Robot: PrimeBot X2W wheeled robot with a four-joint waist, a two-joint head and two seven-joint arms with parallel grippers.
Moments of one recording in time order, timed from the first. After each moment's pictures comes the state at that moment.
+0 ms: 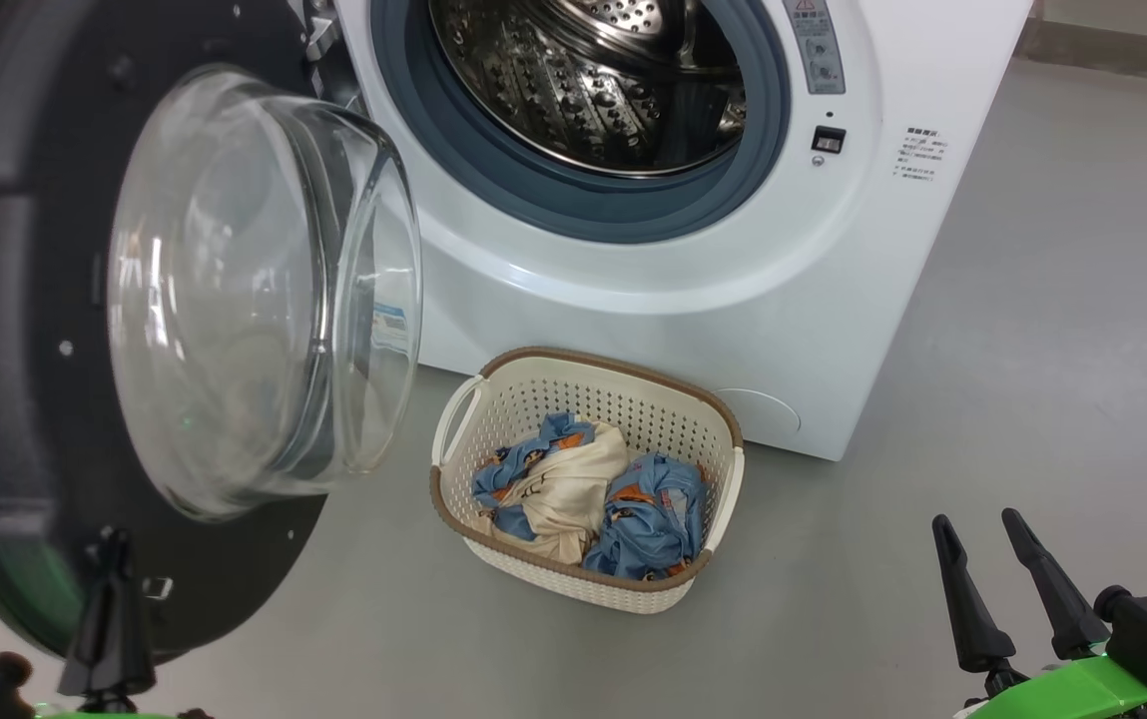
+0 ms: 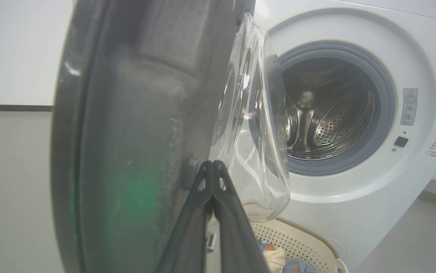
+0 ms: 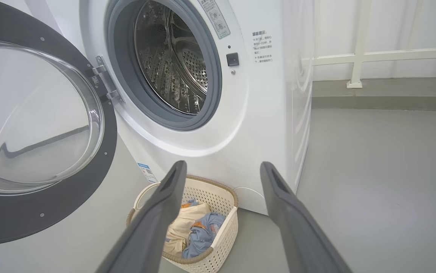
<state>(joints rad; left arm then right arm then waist) -0.05 0.11 0.12 0.23 -0.39 -0.08 -0.26 0.05 -0.19 0.08 0.18 0.41 0.12 -0.25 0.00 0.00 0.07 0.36</state>
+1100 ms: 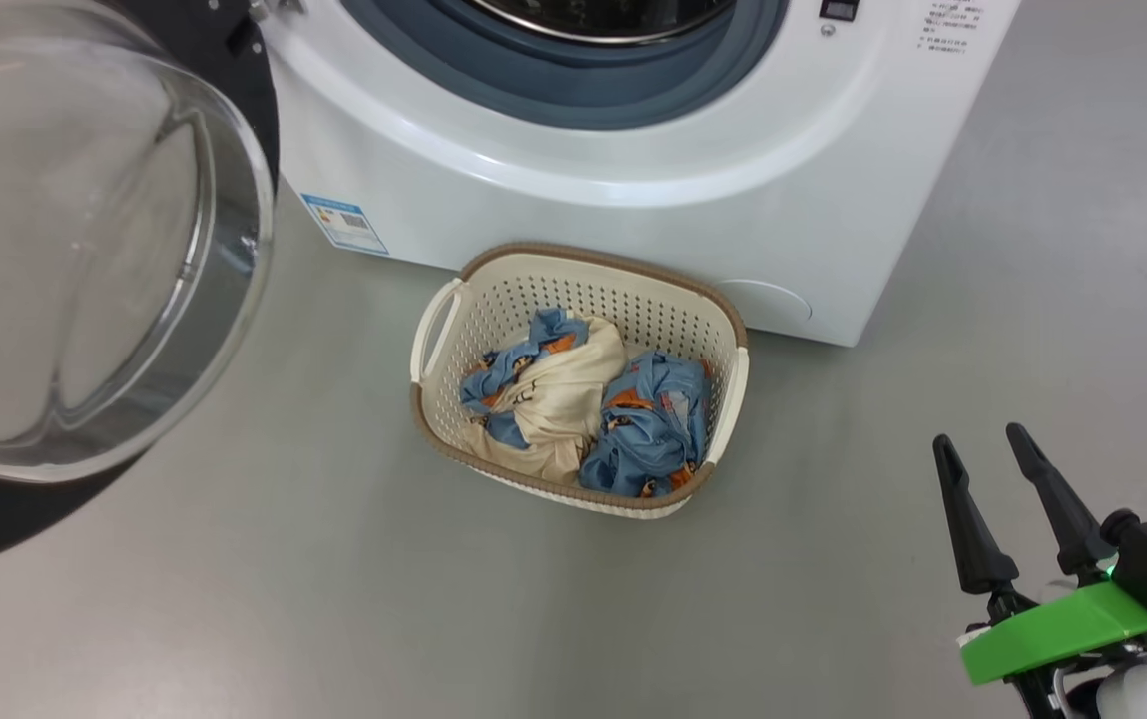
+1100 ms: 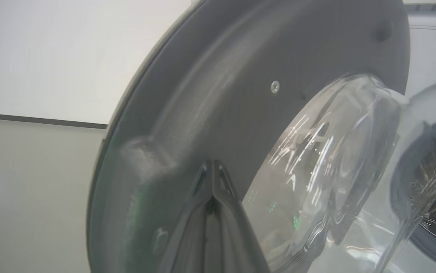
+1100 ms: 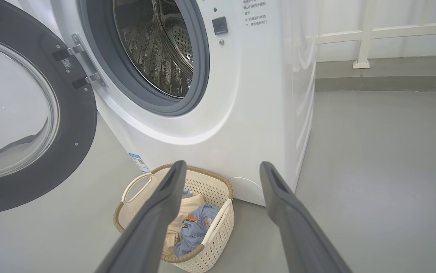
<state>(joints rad) -0.44 0.24 0.58 0.56 -0.35 -0.13 -0.26 -0.06 -0.22 0.10 0.17 0.39 0.12 -0.25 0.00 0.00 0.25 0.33</state>
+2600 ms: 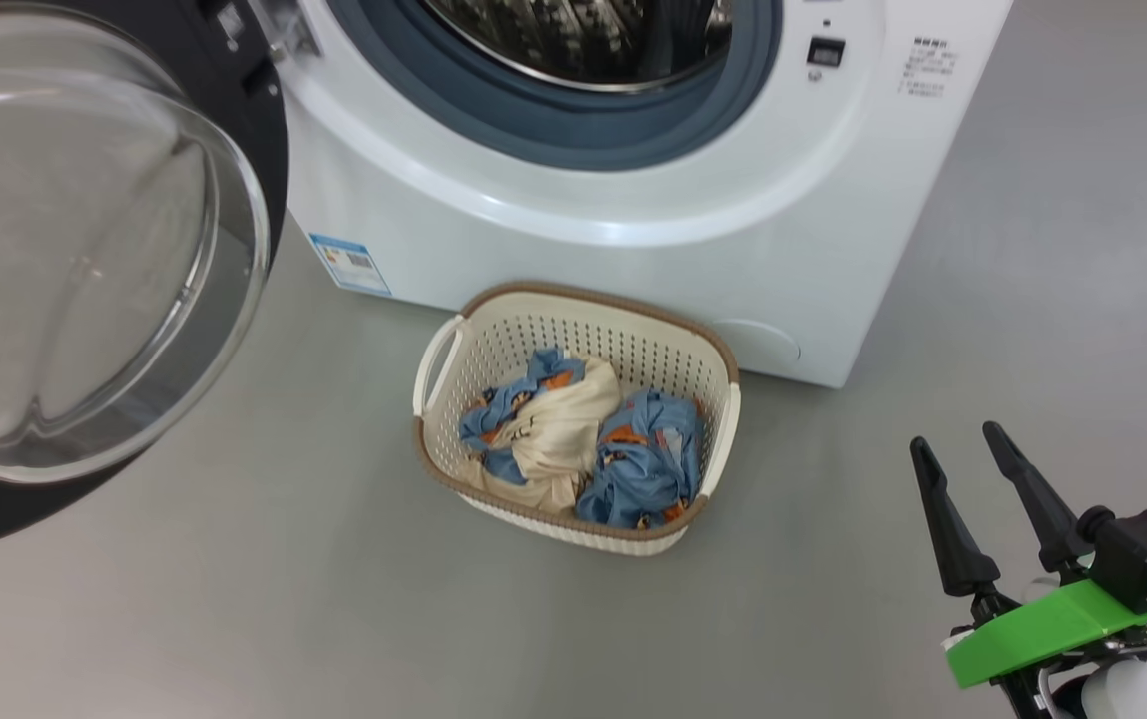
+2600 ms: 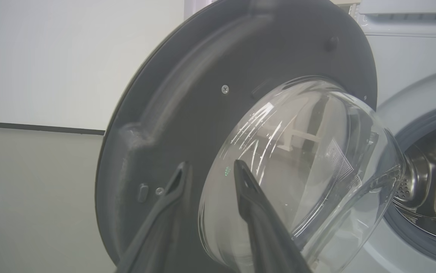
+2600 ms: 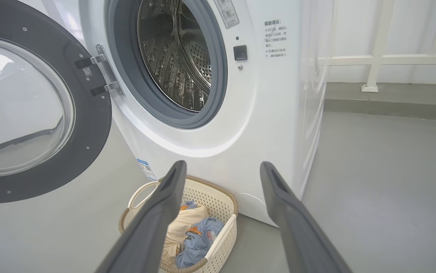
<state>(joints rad) -0.33 0.26 0.46 0.46 -0.41 -0.13 -0.26 -0.09 -0.24 0.15 0.19 0.38 0.12 -0.25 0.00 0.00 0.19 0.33</state>
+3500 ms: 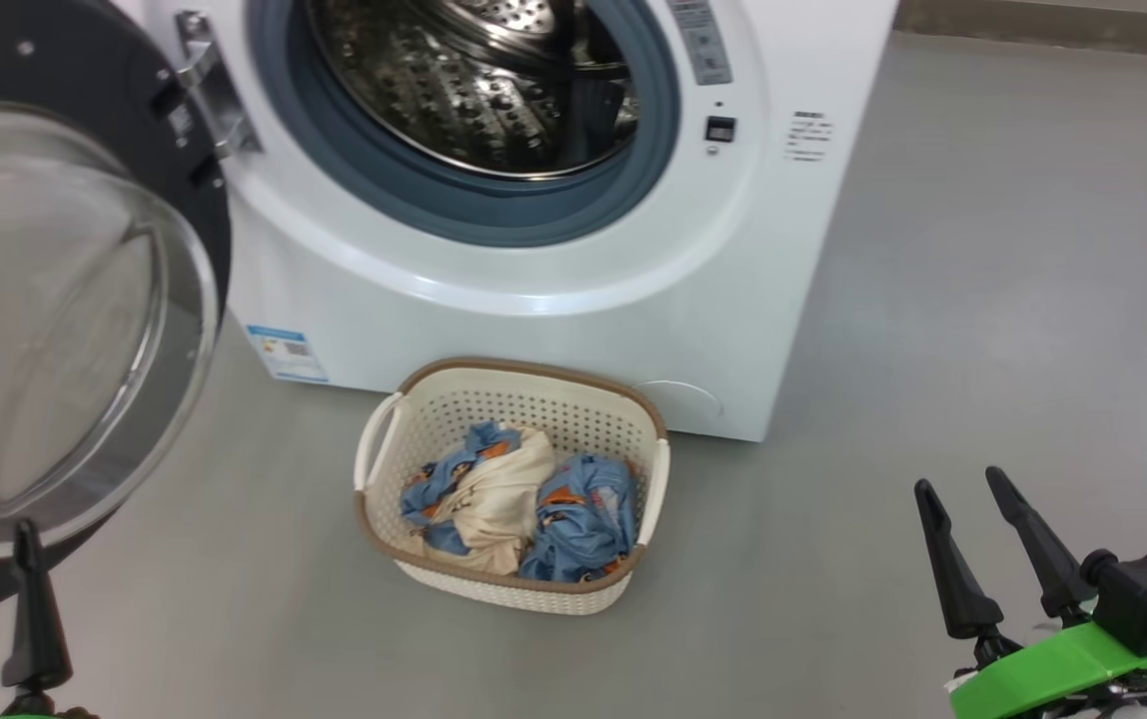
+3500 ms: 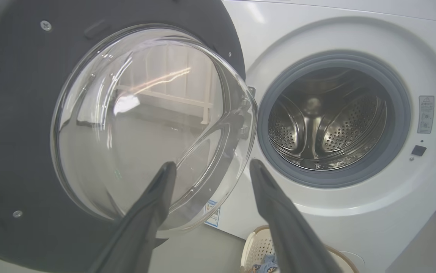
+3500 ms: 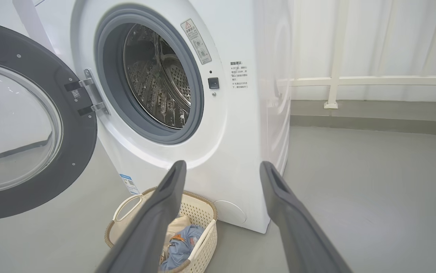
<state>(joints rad) -0.03 0.26 0.16 0.22 -0.50 -0.13 -0.26 -0.01 -0.22 0.13 0.17 0.39 0.13 -0.25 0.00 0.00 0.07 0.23</state>
